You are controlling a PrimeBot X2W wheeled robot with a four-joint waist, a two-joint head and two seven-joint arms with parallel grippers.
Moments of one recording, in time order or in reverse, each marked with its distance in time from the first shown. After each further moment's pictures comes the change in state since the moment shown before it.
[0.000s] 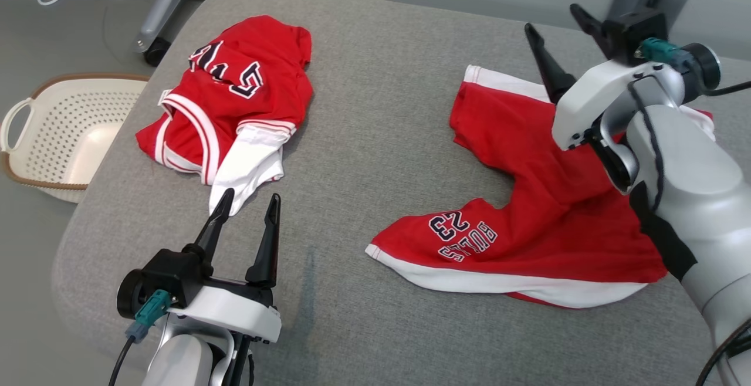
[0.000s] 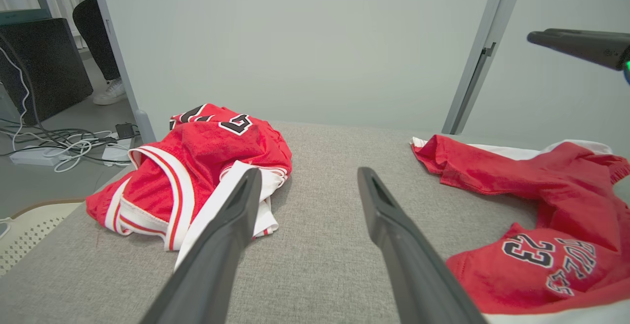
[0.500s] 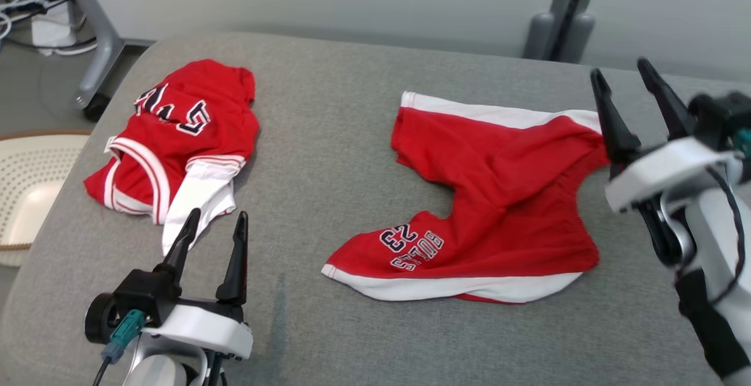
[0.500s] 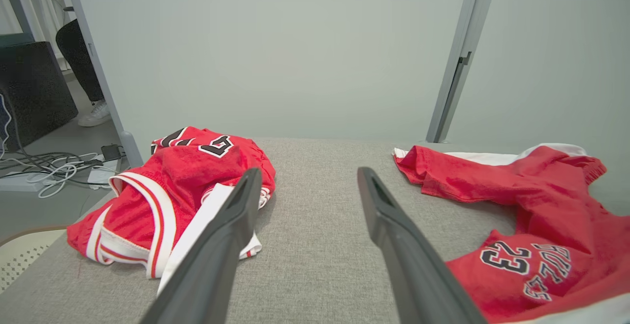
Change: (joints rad) left arm 0.050 0.005 0.094 -0.005 0.066 -0.015 0.000; right arm 0.365 -0.114 -0.298 -0.431 0.009 0.000 -0.001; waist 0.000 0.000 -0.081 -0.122
